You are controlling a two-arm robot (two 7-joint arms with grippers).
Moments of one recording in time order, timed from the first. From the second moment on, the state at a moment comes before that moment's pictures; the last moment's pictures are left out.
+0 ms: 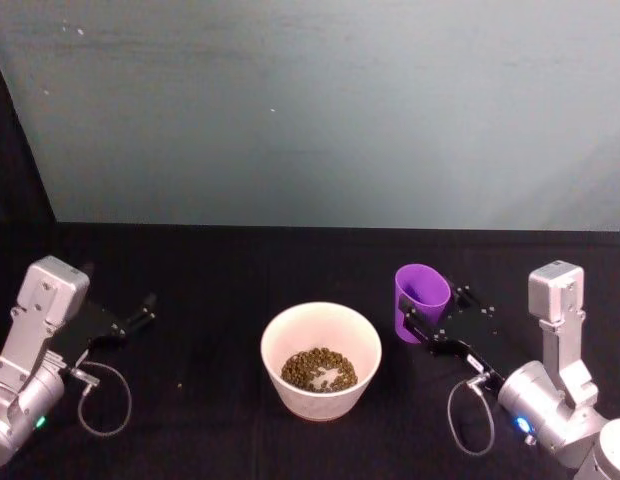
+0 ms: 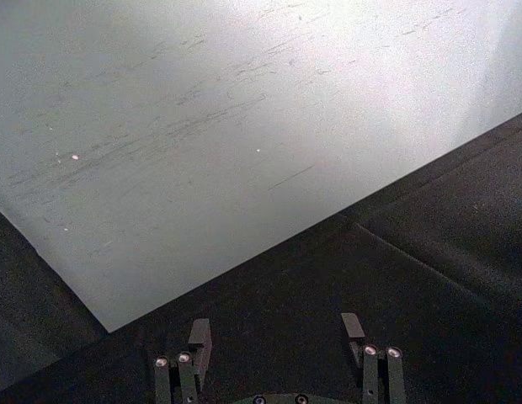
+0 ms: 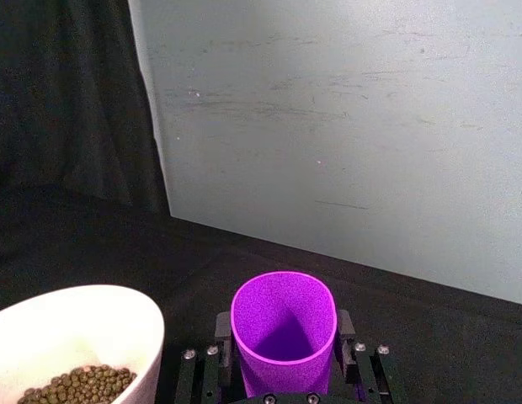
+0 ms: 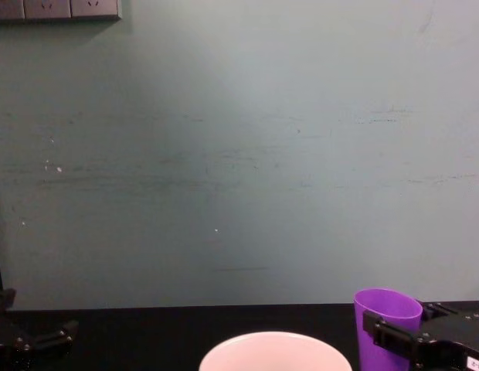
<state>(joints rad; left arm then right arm) -0.20 0.60 0.45 -1.41 -0.25 -0.12 0.03 0.24 0.25 -0.24 -1.21 0.27 -0.19 0.40</state>
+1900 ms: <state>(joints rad) -0.20 0.60 0.45 -1.41 -0.25 -0.12 0.03 0.20 0.27 -0.24 -1.23 0.33 -0.20 0.43</state>
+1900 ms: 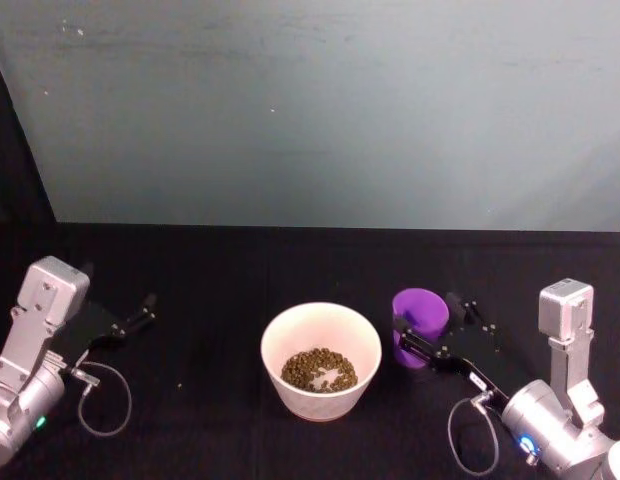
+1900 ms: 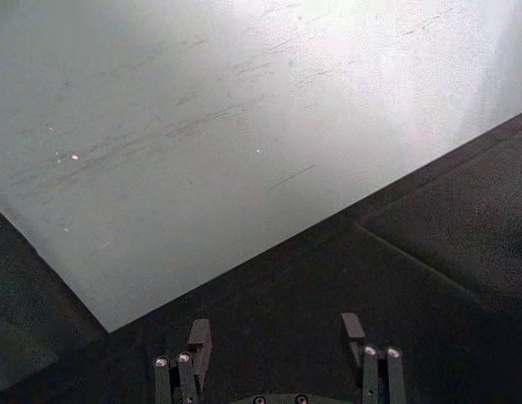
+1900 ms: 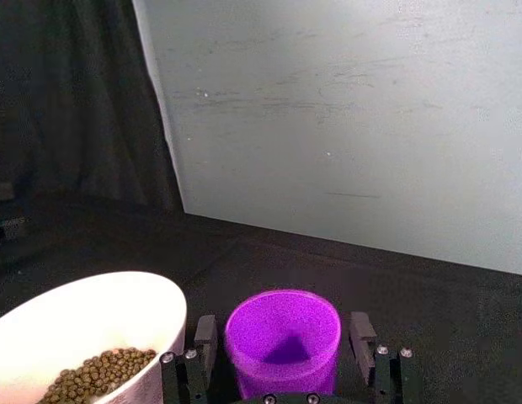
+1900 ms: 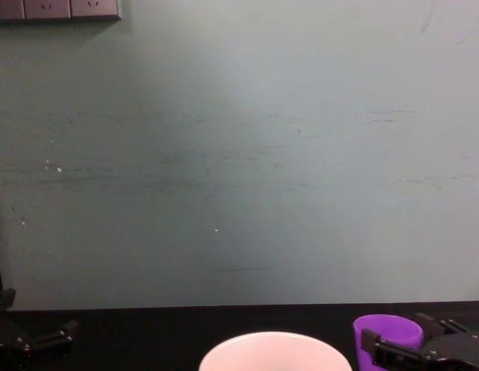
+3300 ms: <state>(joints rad) -0.20 0.60 0.45 -1.41 -0.25 -0.12 0.03 0.00 0.28 -0.11 -1.63 0.23 -0.07 0.16</state>
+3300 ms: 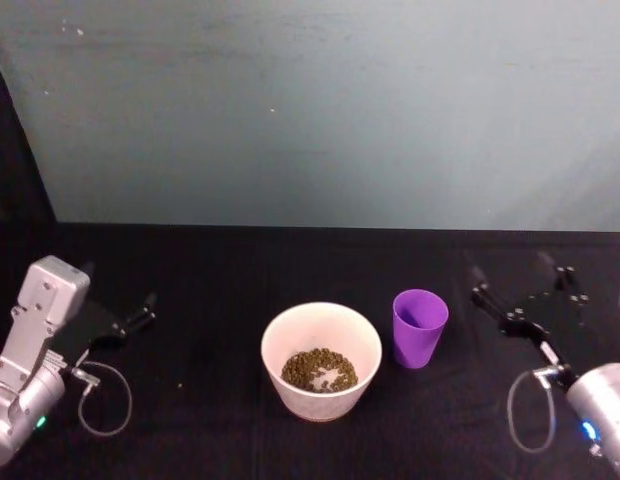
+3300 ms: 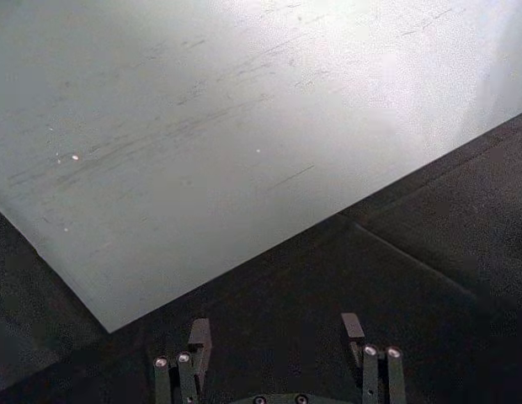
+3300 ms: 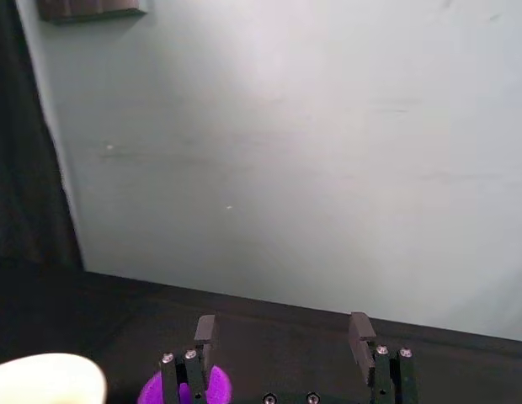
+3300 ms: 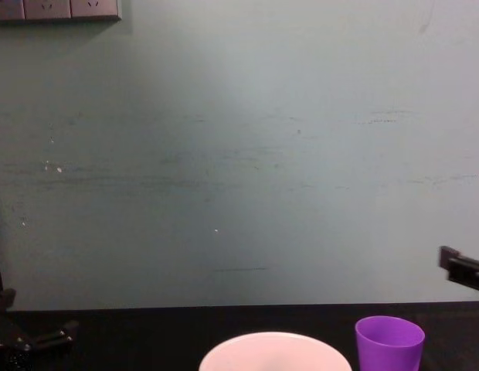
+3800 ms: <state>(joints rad) -0.20 0.60 0.45 -1.41 -0.25 -0.12 0.03 -0.04 0.29 -0.04 -1.62 0.21 -0.15 0.17</state>
